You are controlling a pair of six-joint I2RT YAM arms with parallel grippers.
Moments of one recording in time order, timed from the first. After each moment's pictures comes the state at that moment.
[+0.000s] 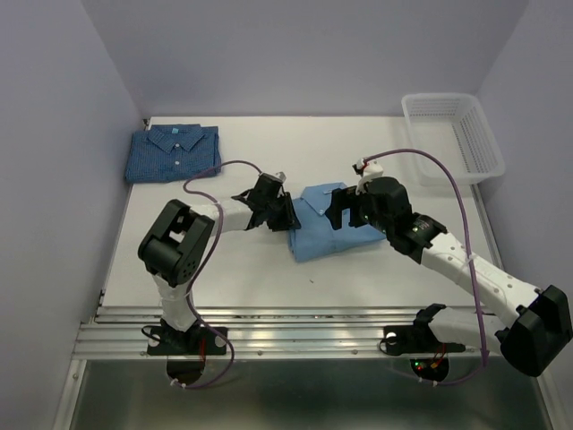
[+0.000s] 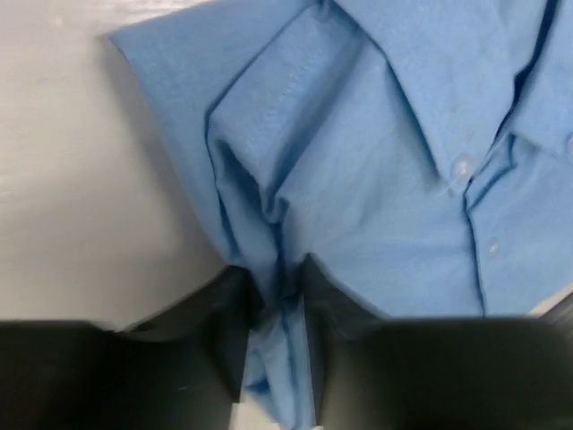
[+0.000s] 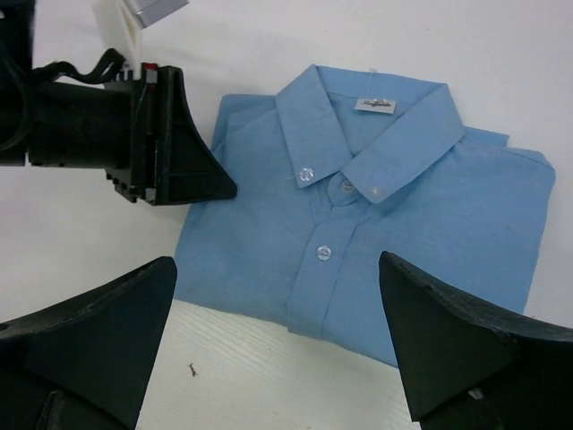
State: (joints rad) left arm -0.58 1.79 0.97 -0.05 0.20 -0.73; right arm 0.64 1.12 0.86 -0.21 0.12 0.27
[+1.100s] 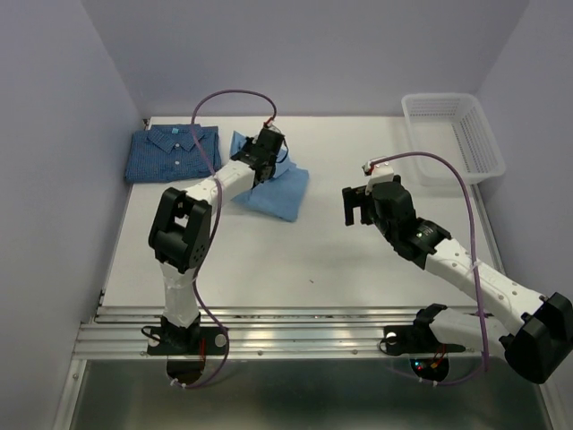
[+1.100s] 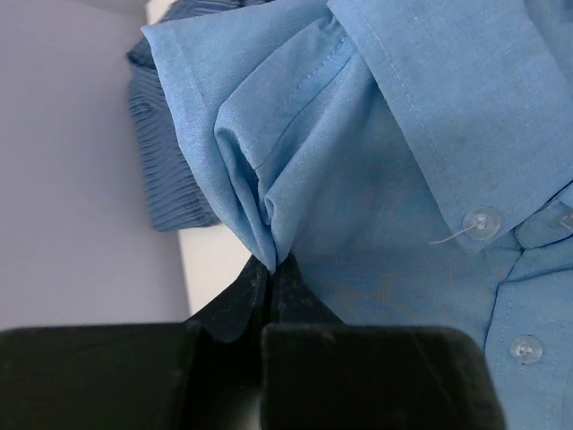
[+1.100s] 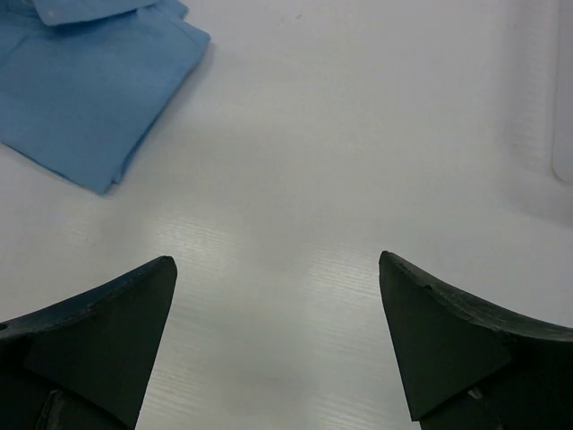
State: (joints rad) left arm -0.52 1.95 1.50 -0.38 -0.78 0.28; right arm 0.64 1.07 0.82 -0.20 0.39 0.14
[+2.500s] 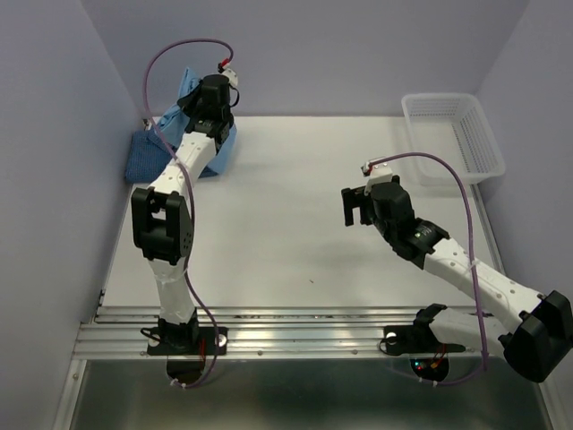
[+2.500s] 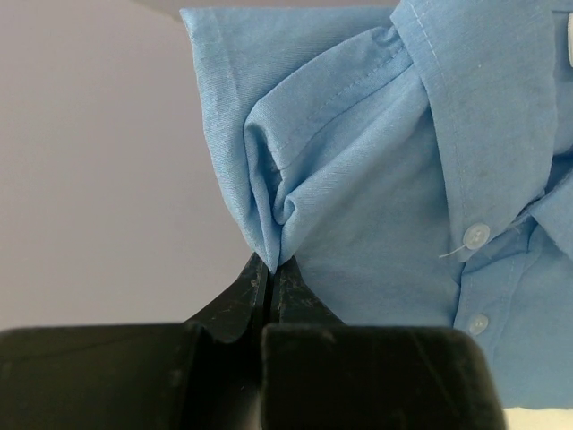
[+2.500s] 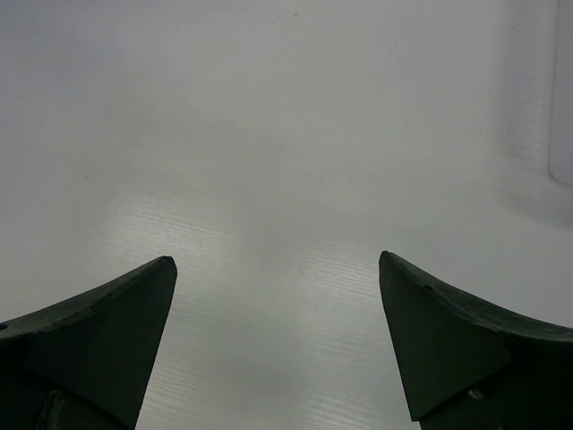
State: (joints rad) left arm -0.25 1.96 1.80 -0.11 -0.80 0.77; right arm 0.64 1.09 0.81 -0.19 0.40 0.13
